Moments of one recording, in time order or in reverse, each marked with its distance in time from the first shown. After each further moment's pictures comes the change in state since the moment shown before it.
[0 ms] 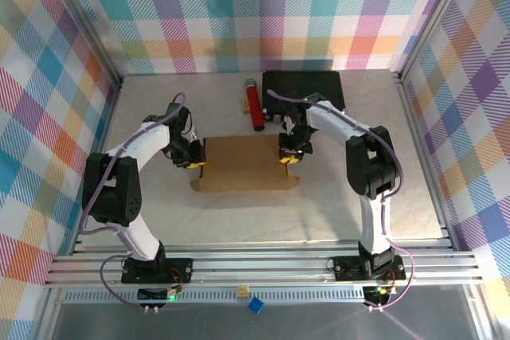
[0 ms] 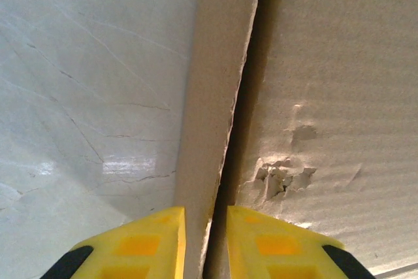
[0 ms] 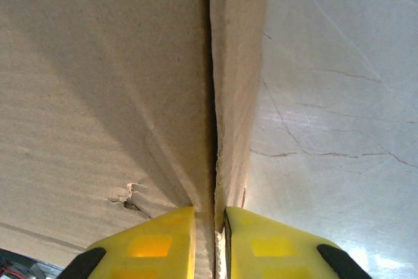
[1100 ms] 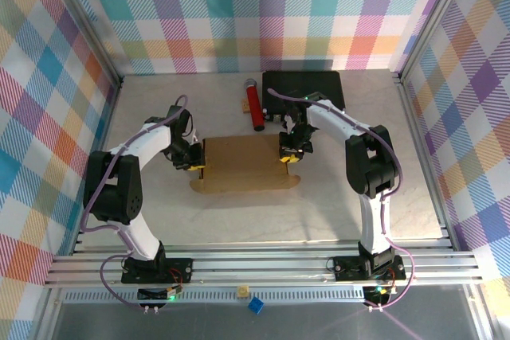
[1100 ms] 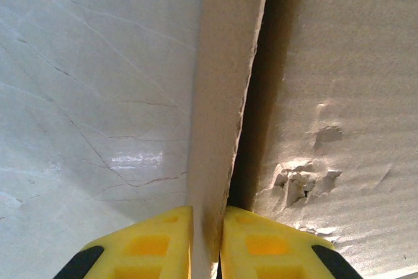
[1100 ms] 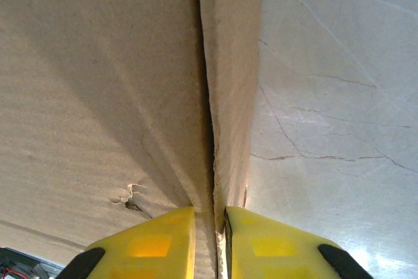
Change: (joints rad) left arm -0.002 0.015 -0.020 0.009 -0.005 0.035; right arm -0.006 0.010 0.016 -0.010 -0.005 0.000
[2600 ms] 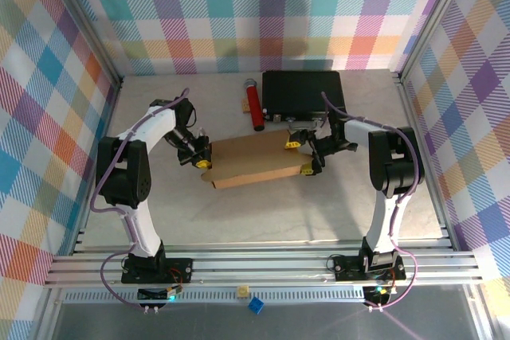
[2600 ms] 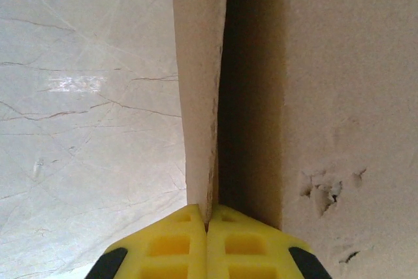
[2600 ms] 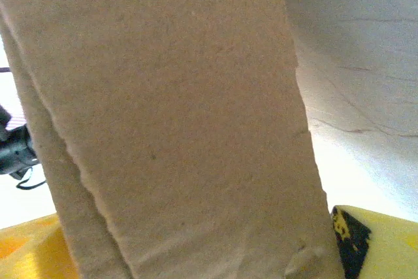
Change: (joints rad) left arm 0.012 0.166 0.264 -0.333 0.213 -0.031; right arm -0.304 -0.090 -0.463 0.485 -0.791 0.241
